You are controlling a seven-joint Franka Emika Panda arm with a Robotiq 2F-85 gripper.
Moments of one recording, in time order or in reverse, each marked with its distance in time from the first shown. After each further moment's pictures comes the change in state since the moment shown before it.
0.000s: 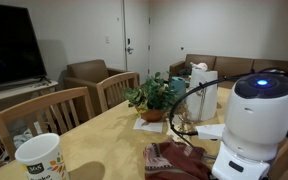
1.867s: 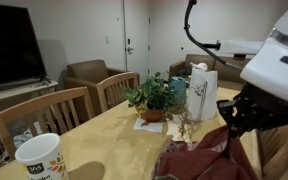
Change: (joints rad) arm 0.023 -0.569 0.121 -0.113 0.093 -0.219 0.099
